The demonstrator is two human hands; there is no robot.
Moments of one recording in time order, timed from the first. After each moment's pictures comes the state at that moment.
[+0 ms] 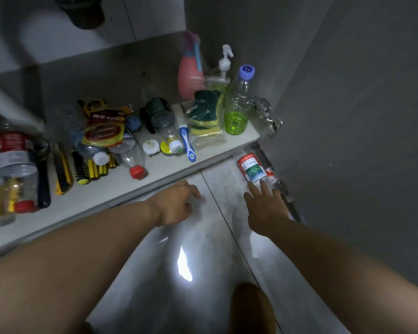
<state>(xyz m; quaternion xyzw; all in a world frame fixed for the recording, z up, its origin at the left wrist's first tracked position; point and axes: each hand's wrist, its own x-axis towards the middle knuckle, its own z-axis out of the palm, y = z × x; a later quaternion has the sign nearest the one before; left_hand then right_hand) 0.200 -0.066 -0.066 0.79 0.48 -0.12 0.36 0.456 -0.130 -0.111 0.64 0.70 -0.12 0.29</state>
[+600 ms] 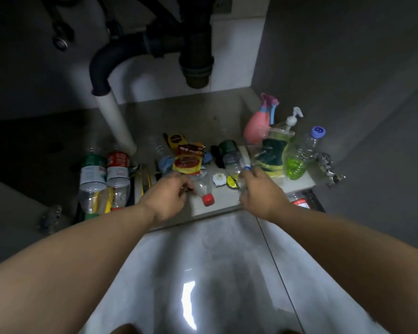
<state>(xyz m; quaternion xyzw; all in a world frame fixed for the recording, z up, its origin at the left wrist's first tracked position) 0.038 -0.036 0.007 0.75 0.60 0.09 0.26 0.299 -0.031 0.012 0.64 0.74 -0.19 0.00</state>
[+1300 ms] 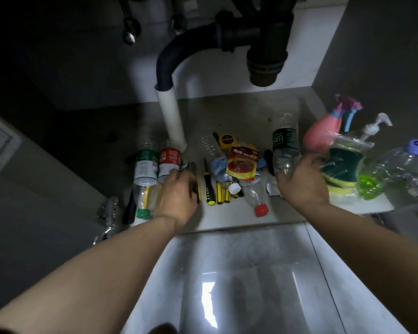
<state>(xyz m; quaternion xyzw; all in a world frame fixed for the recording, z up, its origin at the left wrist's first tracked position) -0.039 -0.045 -0.022 0.60 0.77 0.16 0.15 0.229 0.023 -0.002 0.75 0.62 -0.17 -0.18</state>
